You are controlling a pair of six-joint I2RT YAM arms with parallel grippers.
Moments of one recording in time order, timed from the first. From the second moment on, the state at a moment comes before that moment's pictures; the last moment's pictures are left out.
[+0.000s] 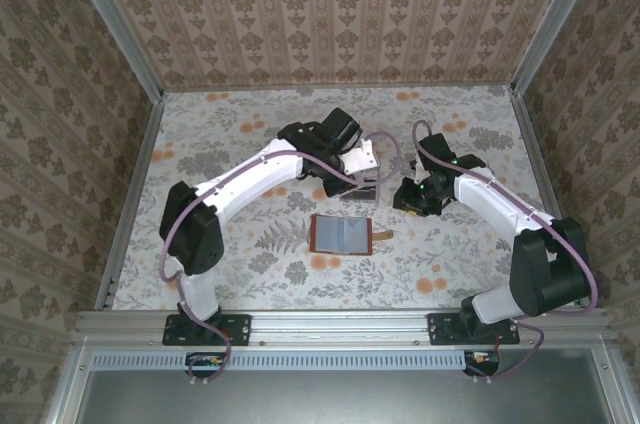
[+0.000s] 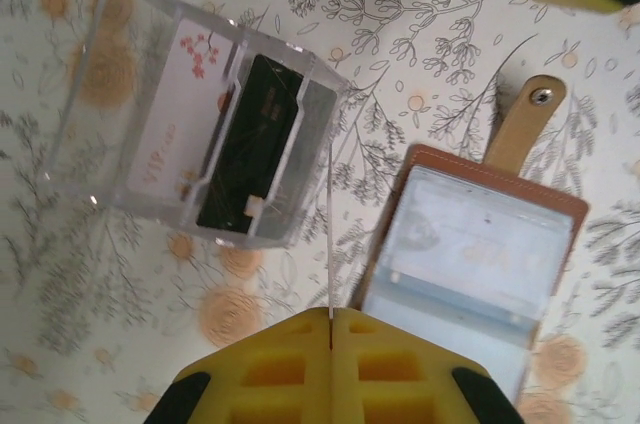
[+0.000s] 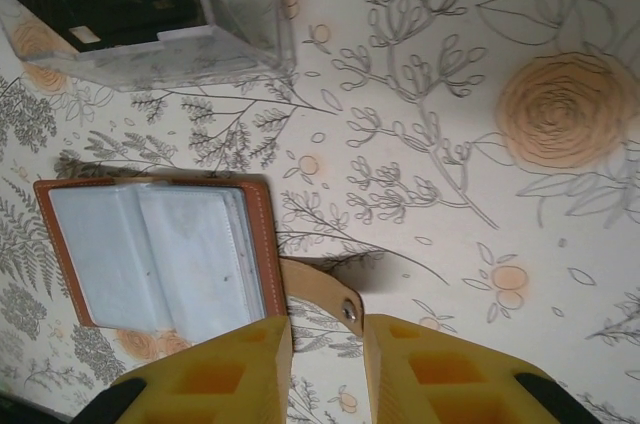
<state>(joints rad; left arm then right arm) -0.85 1.87 1.71 -0.96 0.14 0.49 0.26 1.45 0.99 -0.81 -0.30 0.51</state>
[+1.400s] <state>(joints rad) -0.78 2.33 2.22 -1.11 0.15 0.78 0.23 1.46 0.96 -0.82 -0.30 0.49</state>
